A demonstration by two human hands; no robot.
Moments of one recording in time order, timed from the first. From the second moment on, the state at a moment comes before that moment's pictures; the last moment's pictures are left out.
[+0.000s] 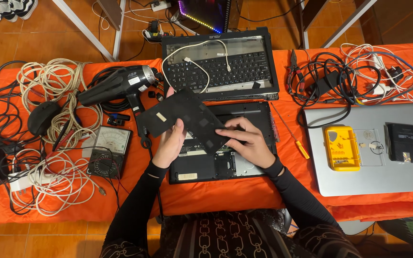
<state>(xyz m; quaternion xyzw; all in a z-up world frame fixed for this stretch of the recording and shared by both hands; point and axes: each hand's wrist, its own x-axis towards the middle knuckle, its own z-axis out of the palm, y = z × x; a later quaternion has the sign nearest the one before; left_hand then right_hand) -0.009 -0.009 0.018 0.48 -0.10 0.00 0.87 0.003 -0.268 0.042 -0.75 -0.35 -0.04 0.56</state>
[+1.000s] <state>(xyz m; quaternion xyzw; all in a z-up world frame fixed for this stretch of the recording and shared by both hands) -0.010 -0.019 0.038 0.41 -0.18 -0.05 0.89 -0.003 -0.262 0.040 -0.73 -0.43 -0.04 0.53</state>
